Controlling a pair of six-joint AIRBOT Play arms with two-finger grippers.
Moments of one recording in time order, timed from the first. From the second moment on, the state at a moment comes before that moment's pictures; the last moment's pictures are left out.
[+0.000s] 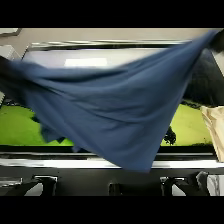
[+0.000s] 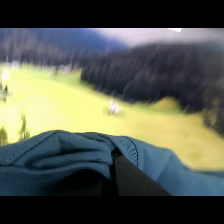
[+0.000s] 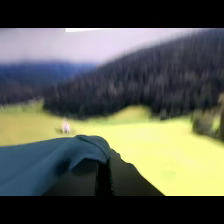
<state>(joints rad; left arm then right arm) 0.11 -1.13 1.64 1.12 -1.37 -1.76 -0.13 -1.18 1.90 -1.16 1.44 1.58</state>
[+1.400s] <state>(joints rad) -0.01 -1.76 1.51 1.07 -0.99 -1.70 -0.35 -1.27 1.06 -0.96 1.49 1.30</state>
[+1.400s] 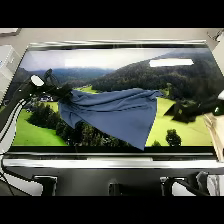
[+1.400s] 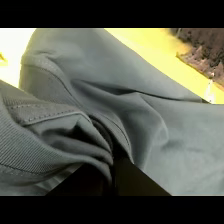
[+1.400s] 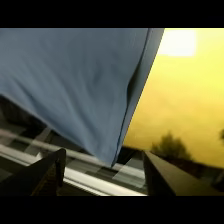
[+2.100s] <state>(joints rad) 0.00 -1.76 1.51 1.07 -1.01 -1.70 -0.30 -1.13 0.47 -0.76 1.21 1.23</state>
